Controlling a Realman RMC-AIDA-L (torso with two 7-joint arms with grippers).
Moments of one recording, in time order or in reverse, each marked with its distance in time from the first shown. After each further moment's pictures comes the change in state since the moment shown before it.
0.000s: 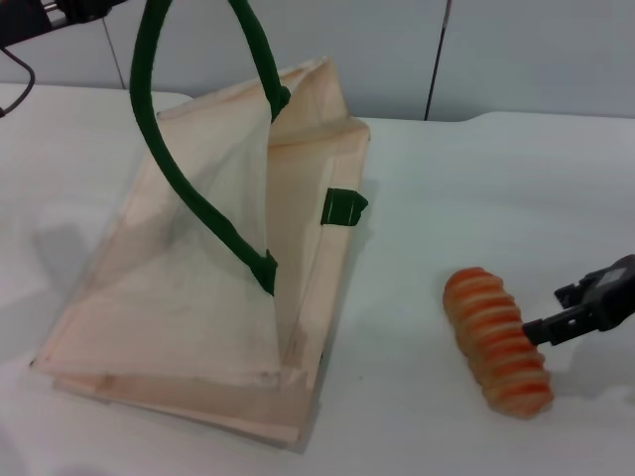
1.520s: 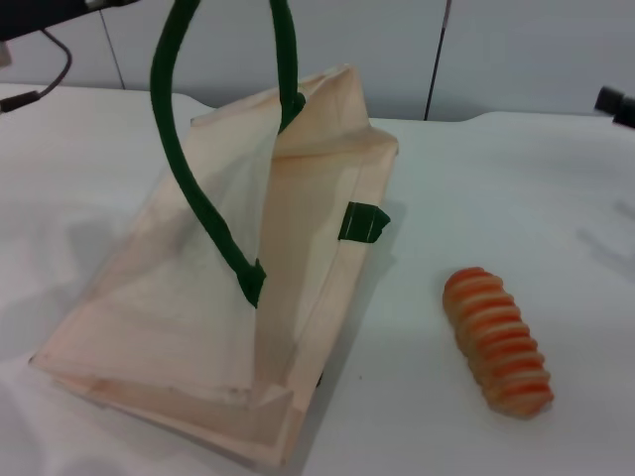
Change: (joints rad) left arm -0.041 0.007 0.000 0.069 0.003 0.016 0.034; right arm -0.028 -0.006 0.617 0.235 0.372 -0.244 -0.524
